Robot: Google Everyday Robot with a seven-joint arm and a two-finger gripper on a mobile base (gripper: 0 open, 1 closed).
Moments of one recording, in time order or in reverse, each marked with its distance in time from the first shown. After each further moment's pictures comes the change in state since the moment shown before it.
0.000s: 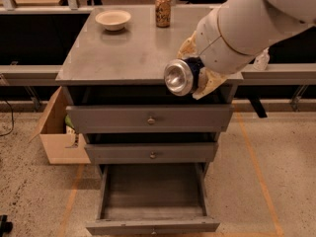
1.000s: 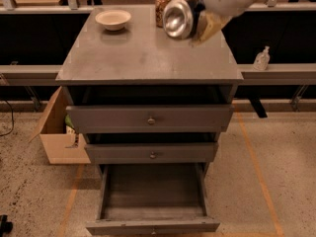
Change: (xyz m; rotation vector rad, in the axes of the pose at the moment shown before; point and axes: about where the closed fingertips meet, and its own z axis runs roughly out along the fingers) arm 0.036 -0.097 -0.027 0.194 -0.015 -0.042
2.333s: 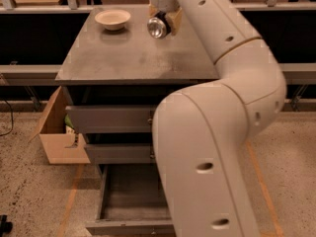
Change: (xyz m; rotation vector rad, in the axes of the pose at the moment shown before) arm 0.106 -0.052 0.250 -0.423 0.090 -0.461
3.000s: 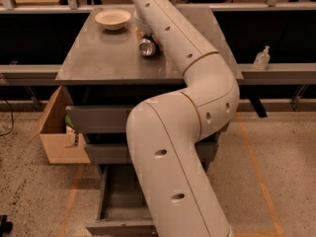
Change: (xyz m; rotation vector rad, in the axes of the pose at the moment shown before) arm -0.017 -0.023 0.098 -0.104 0.007 -0.173
